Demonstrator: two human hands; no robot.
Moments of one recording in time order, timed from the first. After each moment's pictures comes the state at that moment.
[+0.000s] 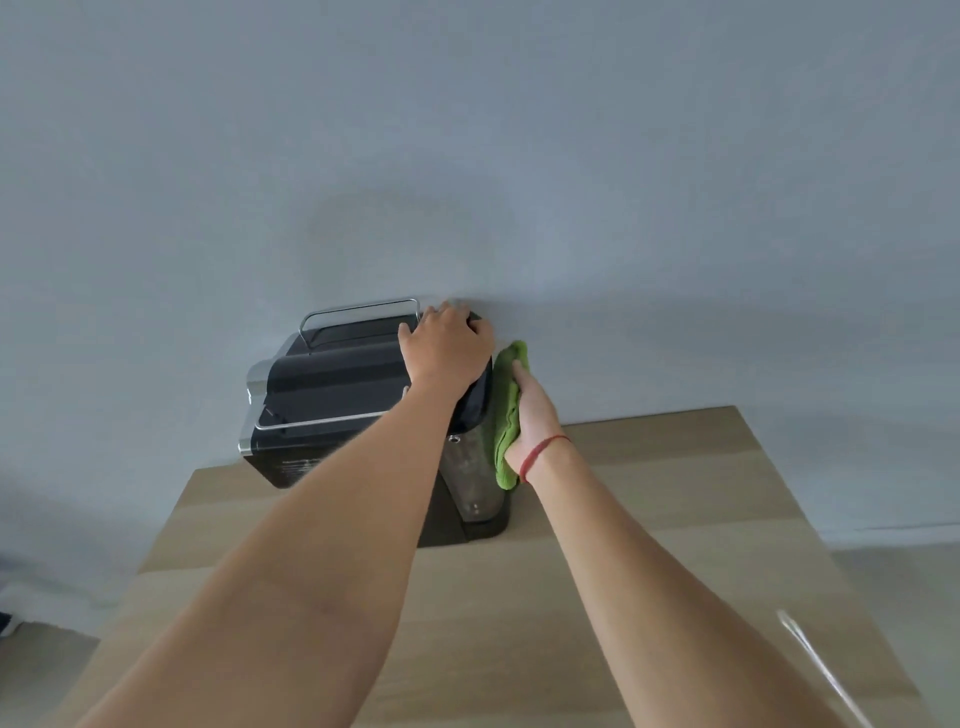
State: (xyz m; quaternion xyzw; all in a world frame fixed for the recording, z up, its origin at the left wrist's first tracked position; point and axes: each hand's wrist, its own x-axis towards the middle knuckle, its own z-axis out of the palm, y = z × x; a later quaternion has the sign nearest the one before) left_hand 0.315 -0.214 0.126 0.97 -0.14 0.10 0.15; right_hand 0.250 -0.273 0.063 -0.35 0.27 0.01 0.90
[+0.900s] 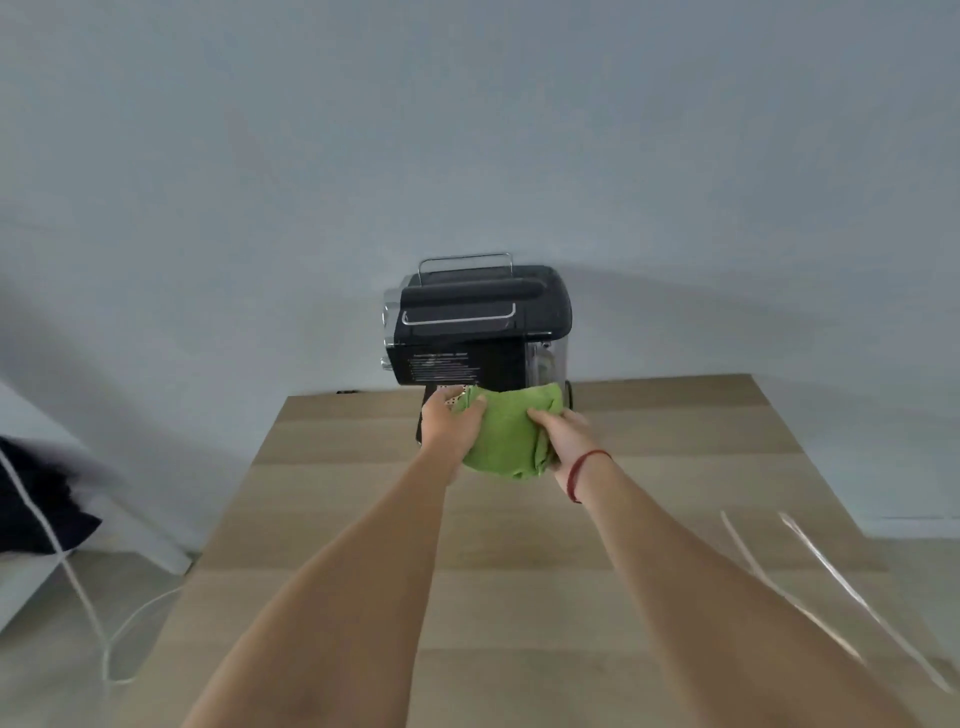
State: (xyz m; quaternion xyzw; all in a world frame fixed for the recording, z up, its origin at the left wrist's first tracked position) left_hand 0.153 -0.035 0.084 0.78 0.10 -0.11 0.61; right_hand 0.100 -0.165 0.068 -0.53 0.30 0.00 0.80
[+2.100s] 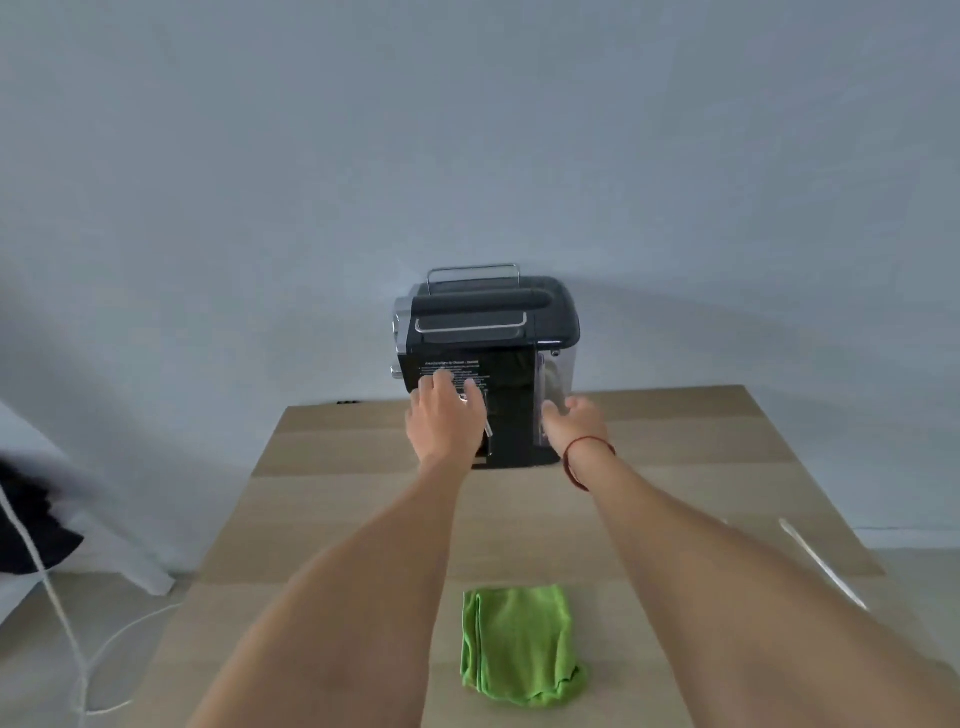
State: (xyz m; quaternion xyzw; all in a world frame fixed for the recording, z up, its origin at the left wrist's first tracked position) left_hand 0.152 -0.016 0.094 0.94 -0.02 0.11 0.32; right_hand 0.102 -0.145 0.092 -0.78 0.35 -0.06 0.52
